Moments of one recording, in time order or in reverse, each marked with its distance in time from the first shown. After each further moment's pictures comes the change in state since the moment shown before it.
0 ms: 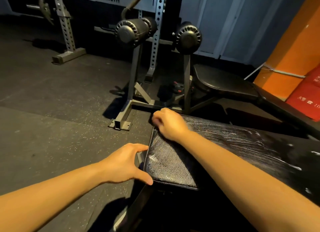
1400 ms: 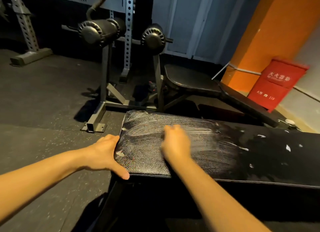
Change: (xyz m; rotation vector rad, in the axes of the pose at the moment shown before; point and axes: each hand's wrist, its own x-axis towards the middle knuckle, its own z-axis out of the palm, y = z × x) left_hand 0.026 0.024 -0.004 0.188 -0.152 0.054; right_hand -0.126 0.020 -0.030 -0.113 0.127 0.583
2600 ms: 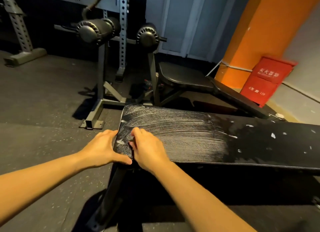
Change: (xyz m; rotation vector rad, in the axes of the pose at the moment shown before) left_hand -0.017 -0.003 0.032 -0.053 0.288 -0.001; right_hand -0.069 -0.053 -0.010 0.175 -0.118 -0.333
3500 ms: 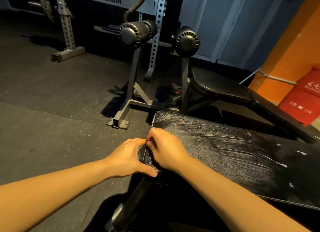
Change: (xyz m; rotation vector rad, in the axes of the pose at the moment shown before) left_hand -0.003 -0.021 -0.003 -0.169 -0.038 -0.047; right_hand 0.068 -0.008 0.018 0.034 -0.059 -0.231
